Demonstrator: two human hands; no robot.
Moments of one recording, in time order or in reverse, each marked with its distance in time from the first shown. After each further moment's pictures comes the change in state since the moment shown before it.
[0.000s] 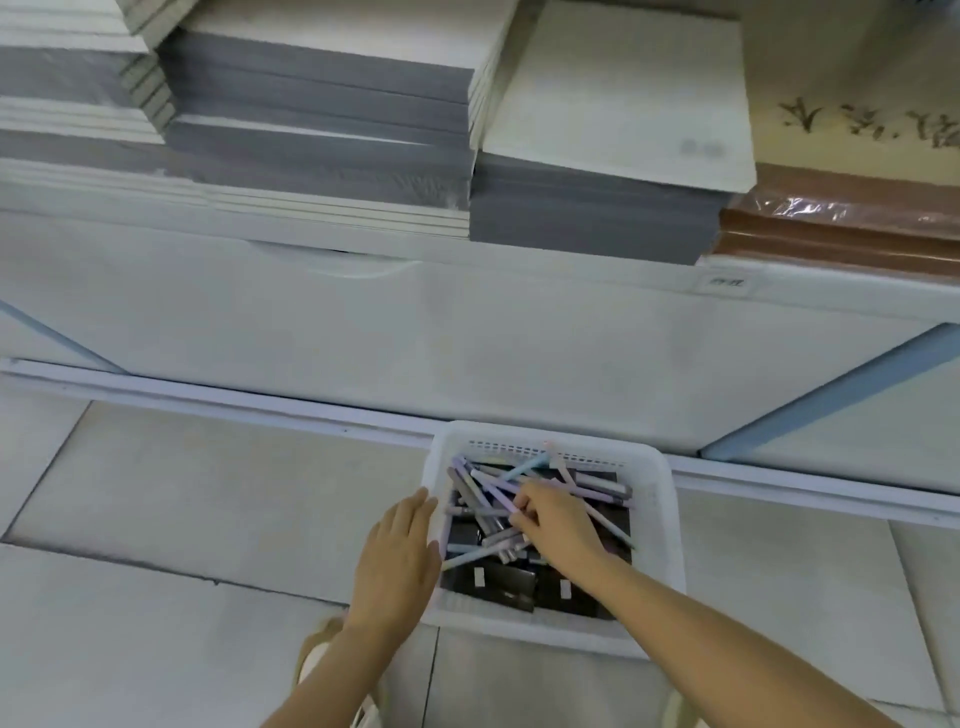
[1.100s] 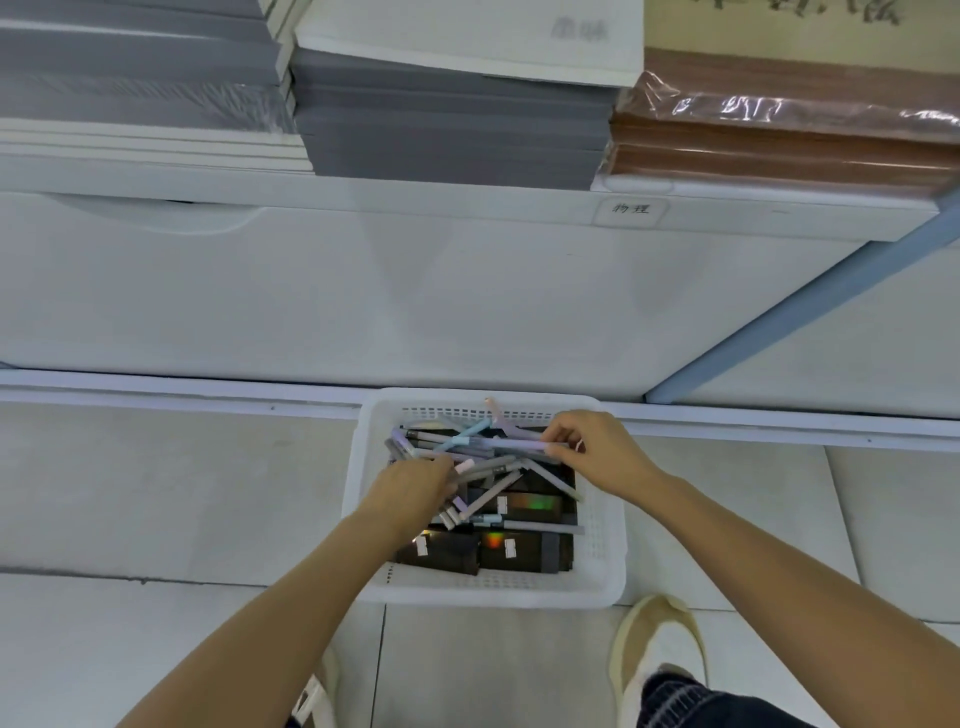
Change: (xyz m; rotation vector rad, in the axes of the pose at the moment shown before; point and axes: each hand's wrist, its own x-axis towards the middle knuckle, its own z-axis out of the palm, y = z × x) left_hand 0.079 0.059 0.023 0.211 -0.408 0.207; right_hand -0.017 0.082 -0.091 0.062 0.076 -0.086
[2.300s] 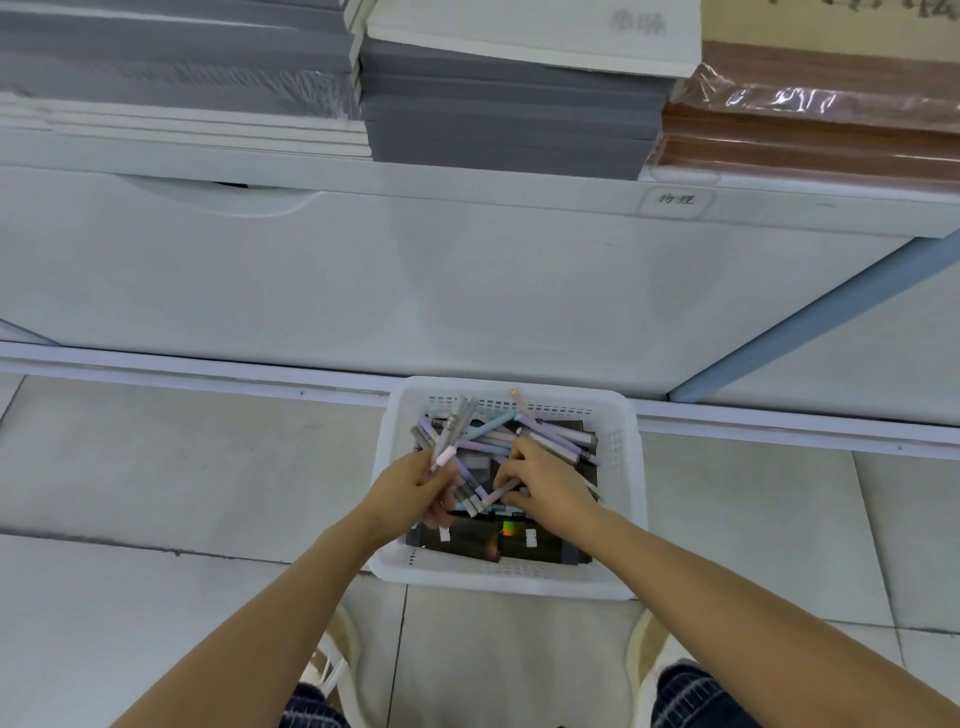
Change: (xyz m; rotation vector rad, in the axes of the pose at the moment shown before) left_hand -0.038 -0.024 0.001 -0.994 0.023 -0.189; right_hand 0.001 -0.038 0.084 -0.148 -0.128 -0.141
